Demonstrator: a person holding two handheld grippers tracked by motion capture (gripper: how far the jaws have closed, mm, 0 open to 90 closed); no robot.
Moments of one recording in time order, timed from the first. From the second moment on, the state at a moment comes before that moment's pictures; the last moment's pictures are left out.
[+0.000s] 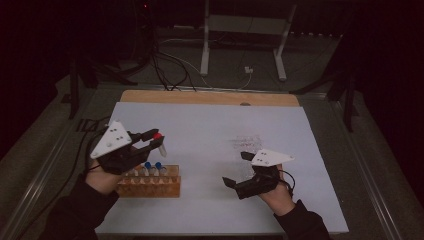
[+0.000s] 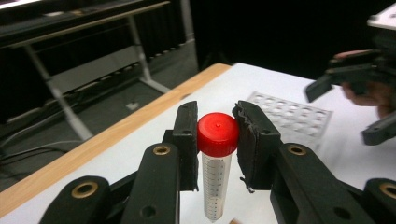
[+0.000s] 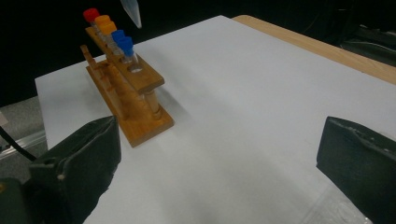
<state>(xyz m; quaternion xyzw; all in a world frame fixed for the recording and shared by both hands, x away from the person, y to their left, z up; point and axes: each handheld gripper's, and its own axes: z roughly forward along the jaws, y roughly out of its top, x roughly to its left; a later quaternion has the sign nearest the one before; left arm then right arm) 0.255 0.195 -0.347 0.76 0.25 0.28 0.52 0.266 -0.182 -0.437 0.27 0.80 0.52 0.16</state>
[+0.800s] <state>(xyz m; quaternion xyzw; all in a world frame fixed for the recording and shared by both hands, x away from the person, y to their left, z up) 0.223 0.295 -0.353 0.71 0.35 0.35 0.49 0.267 -0.180 -0.438 0.26 0.80 0.51 0.15</state>
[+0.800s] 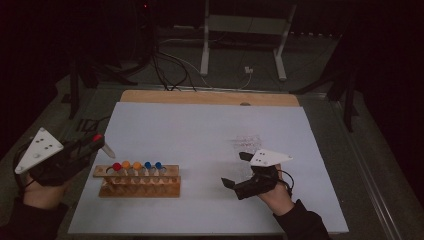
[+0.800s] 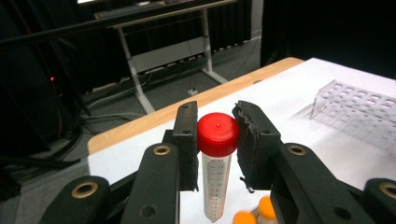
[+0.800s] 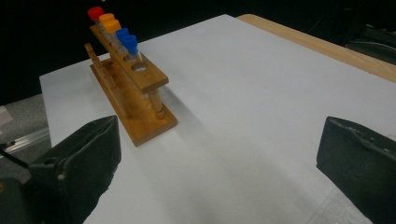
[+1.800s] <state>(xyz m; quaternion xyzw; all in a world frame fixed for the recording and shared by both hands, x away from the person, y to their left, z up) 0.230 0.307 -0.430 0.73 0.41 0.31 0.44 0.266 -0.180 -0.437 0.26 0.80 0.51 0.15</state>
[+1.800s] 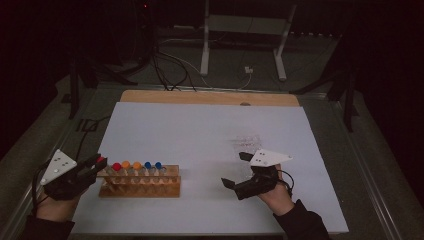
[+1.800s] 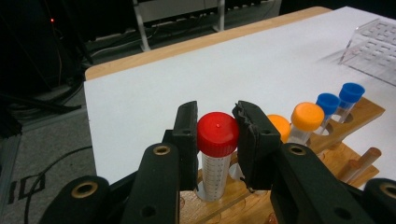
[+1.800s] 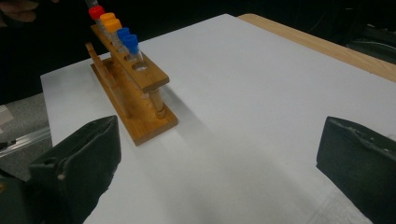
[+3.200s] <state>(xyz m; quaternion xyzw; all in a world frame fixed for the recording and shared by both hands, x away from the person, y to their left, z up) 0.205 0.257 -0.416 0.76 0.32 0.23 0.52 0.262 -0.192 -0.440 0.27 0.80 0.52 0.15</state>
